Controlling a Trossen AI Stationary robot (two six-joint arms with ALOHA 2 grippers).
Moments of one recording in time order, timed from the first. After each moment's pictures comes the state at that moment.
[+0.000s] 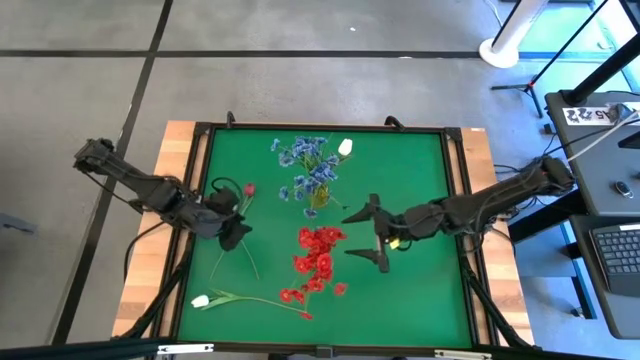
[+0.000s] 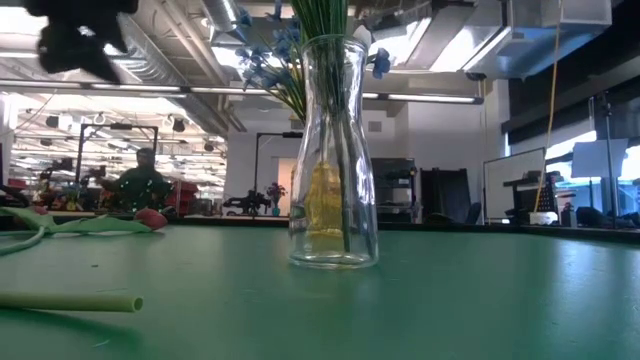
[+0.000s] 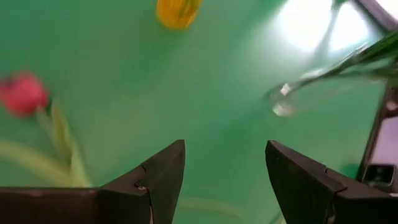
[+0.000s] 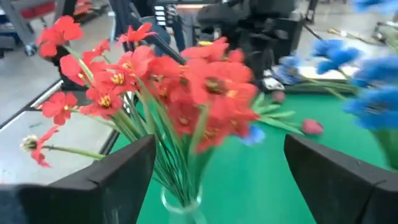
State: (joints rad) left arm -0.48 0.90 0.81 -0.88 -0.42 -1.17; right arm 0.37 1.28 0.95 0.08 0.24 0.11
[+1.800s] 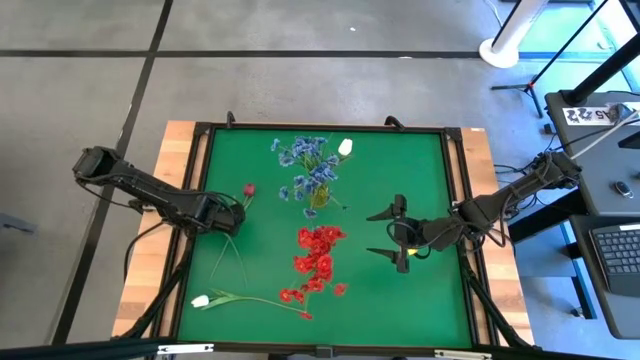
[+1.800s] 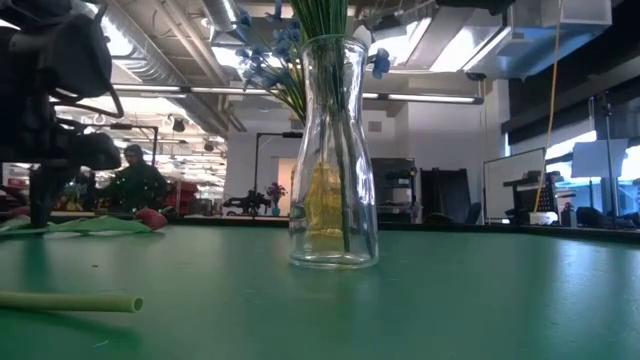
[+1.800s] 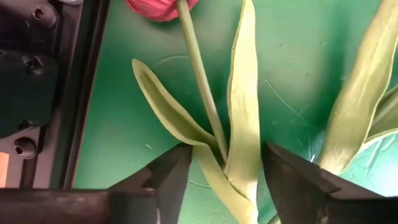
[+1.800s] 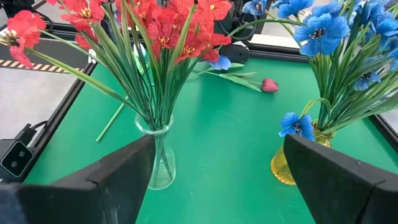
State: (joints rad) left arm -0.25 1.09 0.42 -0.95 -0.15 -2.16; right arm 0.51 1.13 0.89 -0.21 0.49 0.13
